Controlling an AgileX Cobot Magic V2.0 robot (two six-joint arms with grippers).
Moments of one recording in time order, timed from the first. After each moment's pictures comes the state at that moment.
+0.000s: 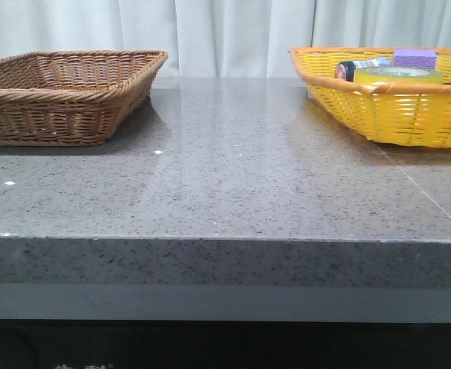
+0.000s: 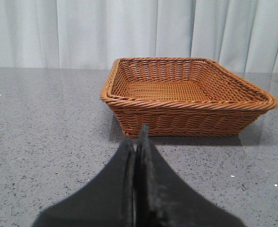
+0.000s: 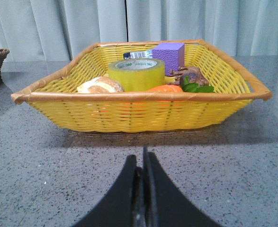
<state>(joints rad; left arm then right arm) -0.07 -0.01 0.01 -0.09 0.05 0.08 0.02 -0.01 0.03 0.15 0.04 -0.06</state>
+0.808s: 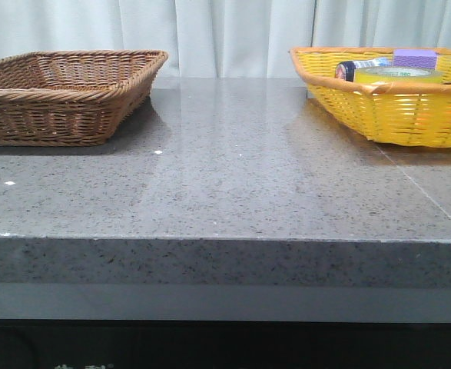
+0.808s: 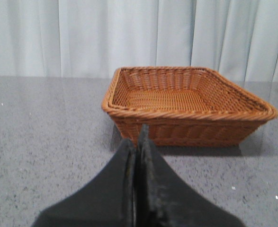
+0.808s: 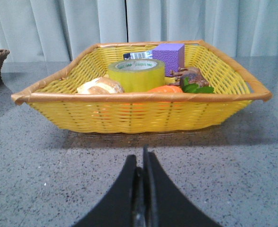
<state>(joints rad) -0.07 -0.01 0.01 -0.09 0.01 0.08 0.02 -0.01 0.03 0.15 0.03 -0.06</state>
